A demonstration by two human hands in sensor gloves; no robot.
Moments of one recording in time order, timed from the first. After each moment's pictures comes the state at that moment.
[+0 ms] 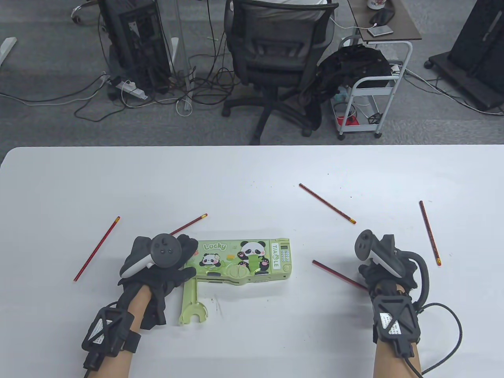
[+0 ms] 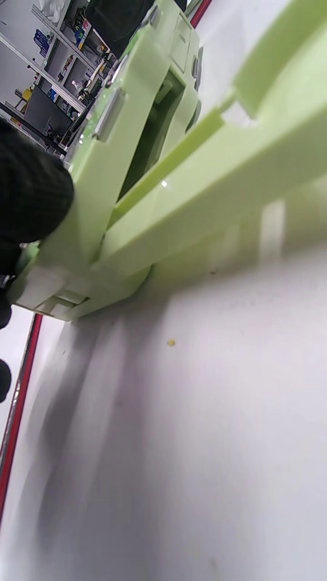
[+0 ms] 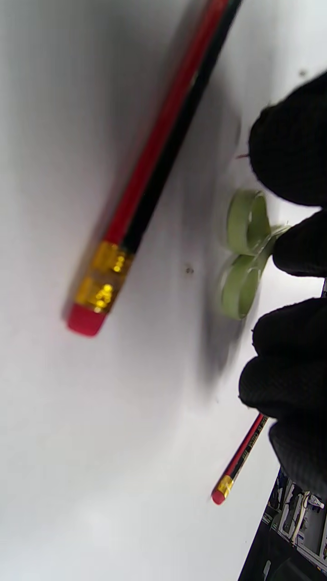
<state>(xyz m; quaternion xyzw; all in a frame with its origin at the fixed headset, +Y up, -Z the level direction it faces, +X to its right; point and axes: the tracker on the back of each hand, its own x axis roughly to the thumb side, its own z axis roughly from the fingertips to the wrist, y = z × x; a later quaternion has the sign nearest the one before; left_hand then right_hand) -0.243 -0.736 -0.345 -0.22 -0.15 0.15 0.95 0.255 -0.739 -0.344 0.14 -0.17 -0.97 0.07</state>
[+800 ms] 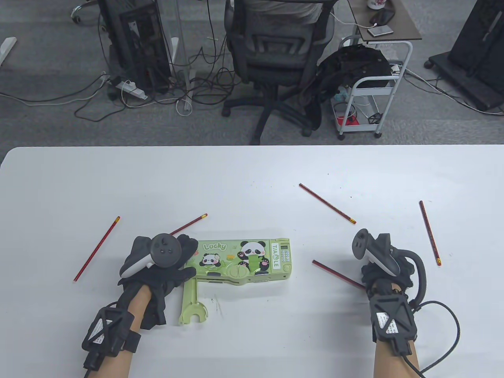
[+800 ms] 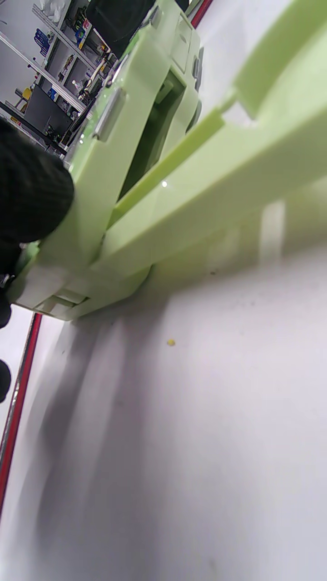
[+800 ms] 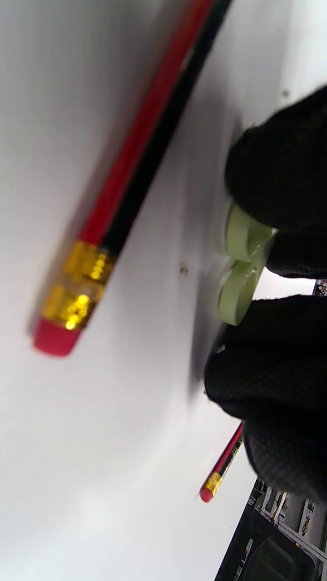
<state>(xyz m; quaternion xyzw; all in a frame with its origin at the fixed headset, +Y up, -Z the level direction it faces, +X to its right) -0.243 -0.736 -0.345 -0.22 -0.15 0.15 0.95 0.251 -0.741 -0.350 0.15 -0.15 -0.97 0.08</state>
